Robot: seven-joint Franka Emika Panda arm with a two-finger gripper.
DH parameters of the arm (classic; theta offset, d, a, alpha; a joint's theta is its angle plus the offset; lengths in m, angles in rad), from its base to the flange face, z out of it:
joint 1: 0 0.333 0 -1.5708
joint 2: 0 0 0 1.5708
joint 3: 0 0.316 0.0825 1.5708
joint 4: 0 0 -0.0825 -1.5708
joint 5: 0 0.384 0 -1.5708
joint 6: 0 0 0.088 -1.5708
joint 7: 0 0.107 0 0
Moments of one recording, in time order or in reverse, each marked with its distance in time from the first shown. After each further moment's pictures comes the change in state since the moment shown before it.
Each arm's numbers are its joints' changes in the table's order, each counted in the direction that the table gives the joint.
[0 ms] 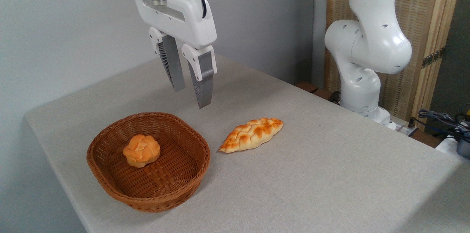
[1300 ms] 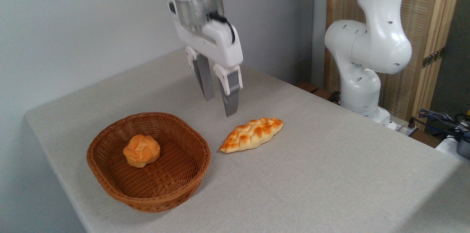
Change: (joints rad) arm -0.014 -0.249 -0.076 -0.511 0.000 -0.236 0.000
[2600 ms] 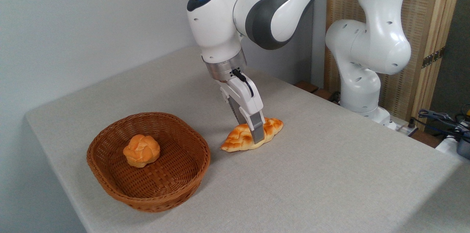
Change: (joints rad) arm -0.032 -0.011 0.004 -0.292 0.001 -0.117 0.101
